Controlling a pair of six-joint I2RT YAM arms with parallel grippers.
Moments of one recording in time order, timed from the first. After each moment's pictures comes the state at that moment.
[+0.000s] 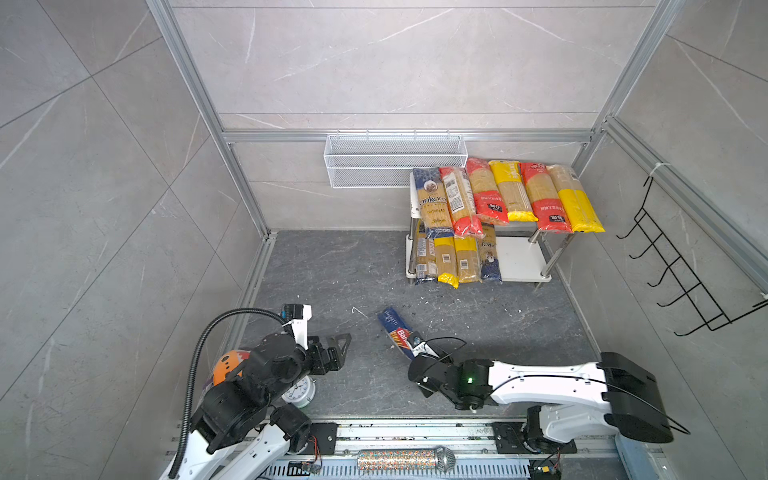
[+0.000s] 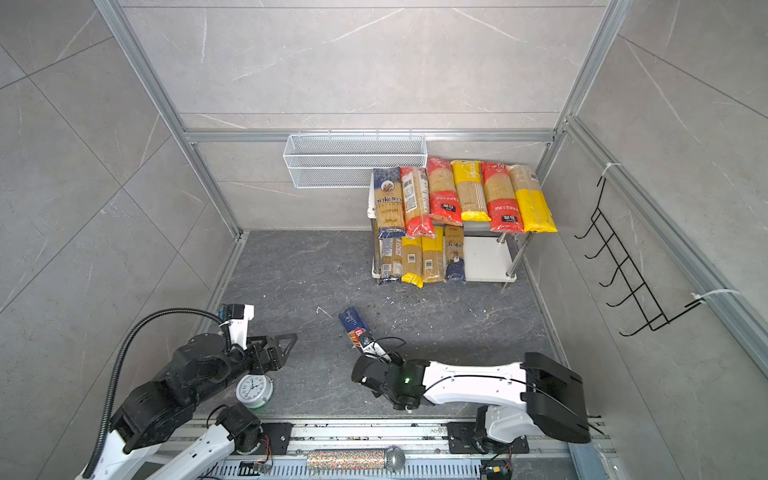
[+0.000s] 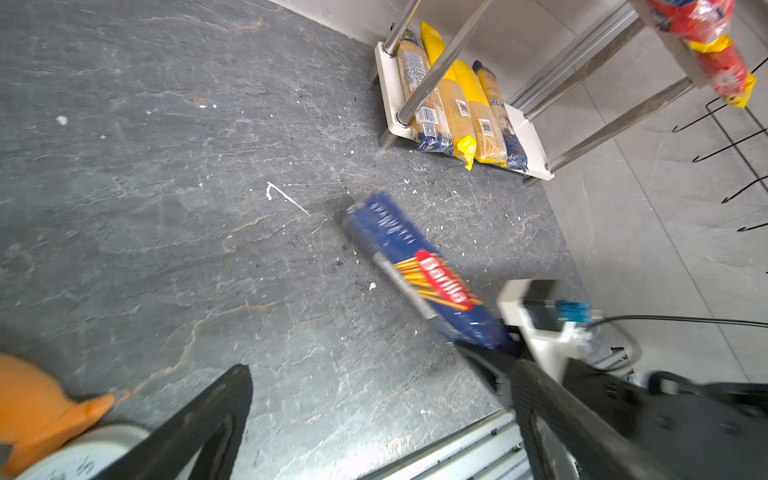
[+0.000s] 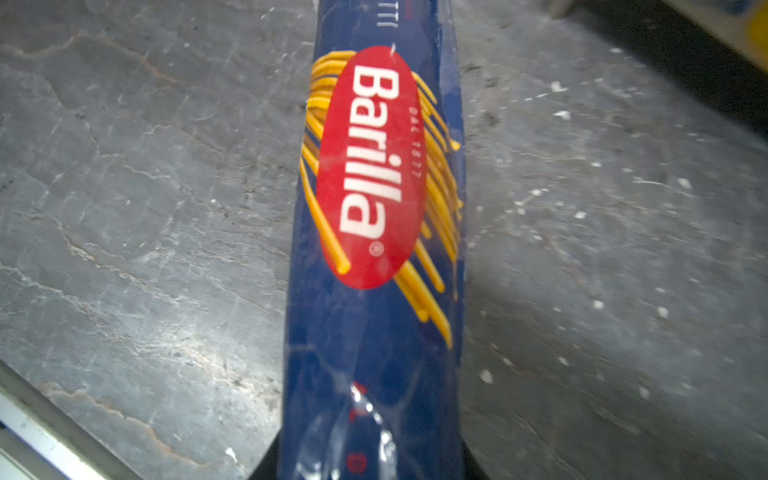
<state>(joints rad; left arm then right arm) -0.67 0.48 0.84 -0.90 -0.03 -0.63 1.28 1.32 0.79 -0.51 0.51 0.54</state>
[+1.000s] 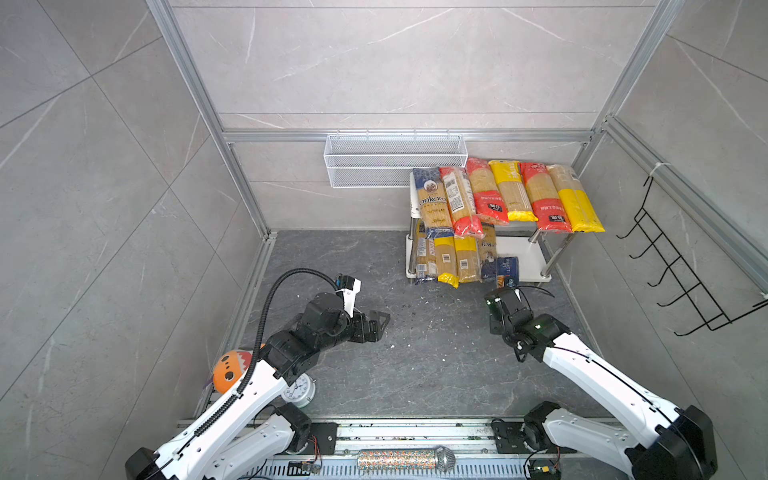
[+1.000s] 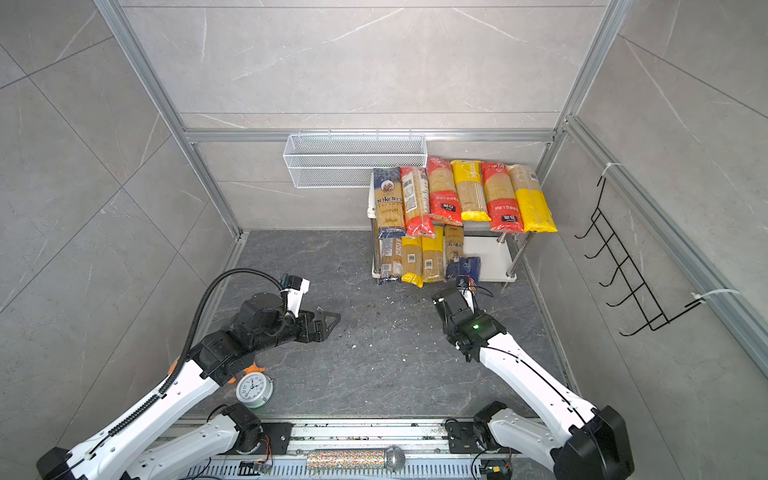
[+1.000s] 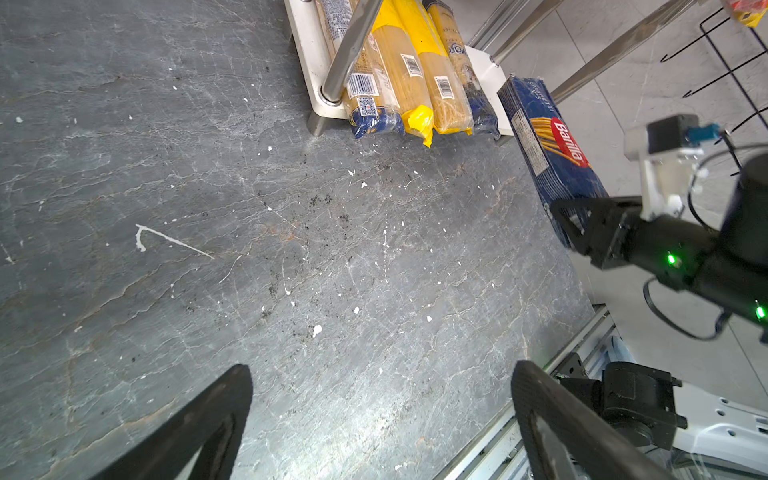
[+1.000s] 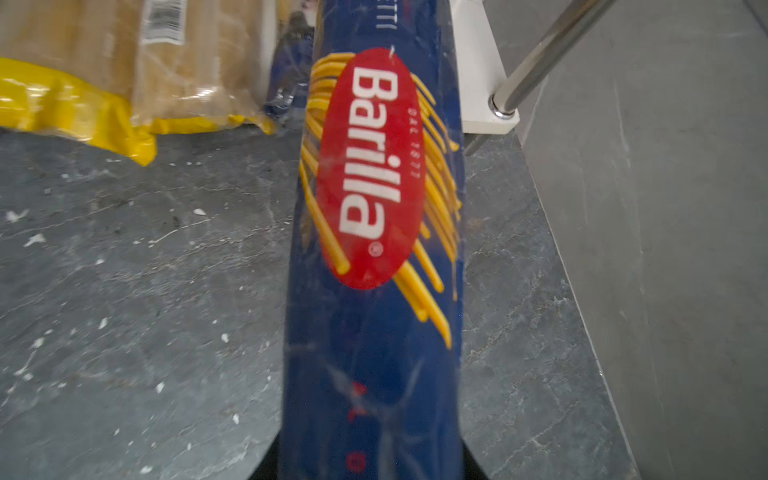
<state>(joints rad) -0.67 0.88 0.83 -0.53 0.15 -0.53 0.44 1.11 0.82 -0.70 0.58 0.36</state>
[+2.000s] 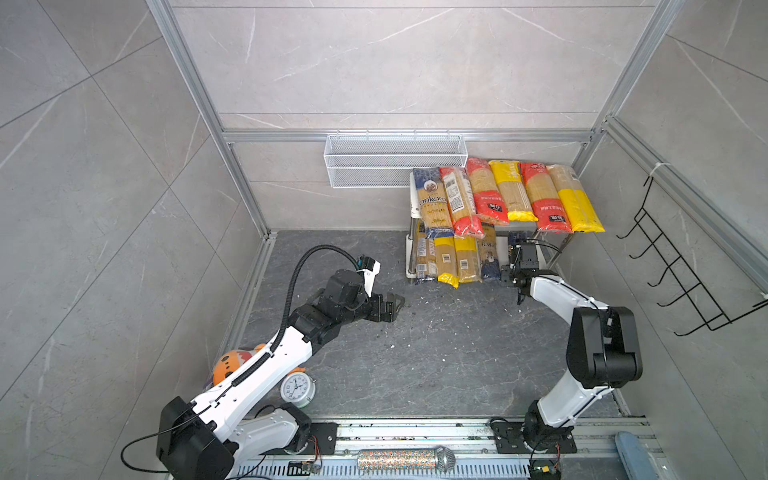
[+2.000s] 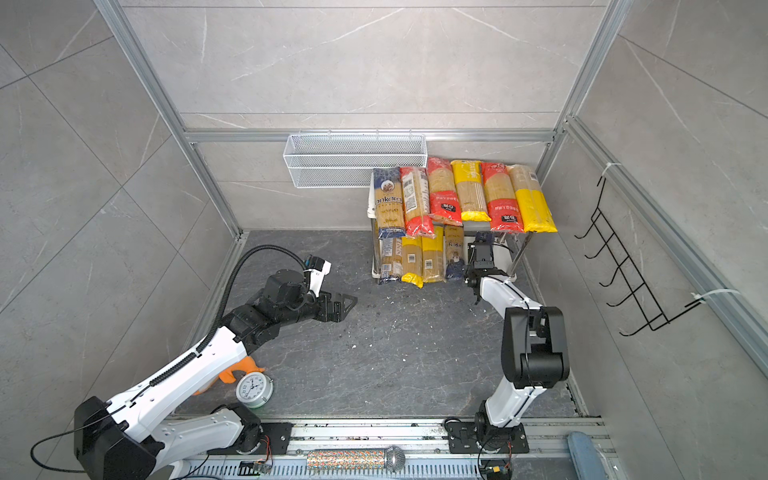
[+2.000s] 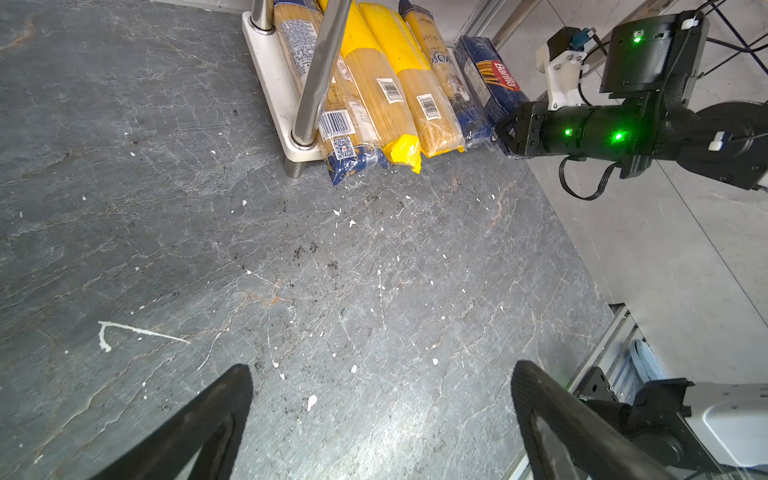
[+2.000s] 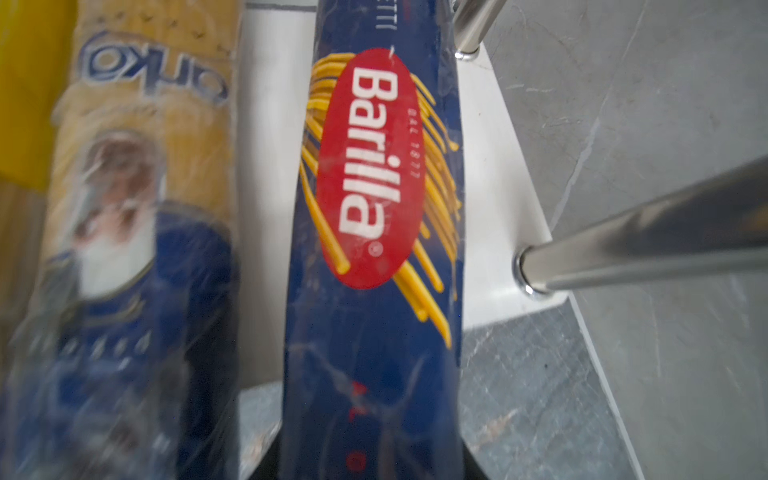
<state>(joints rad) -0.64 1.15 0.97 -0.40 0.20 -0.42 -0.01 1.74 1.15 -0.24 0.32 0.03</state>
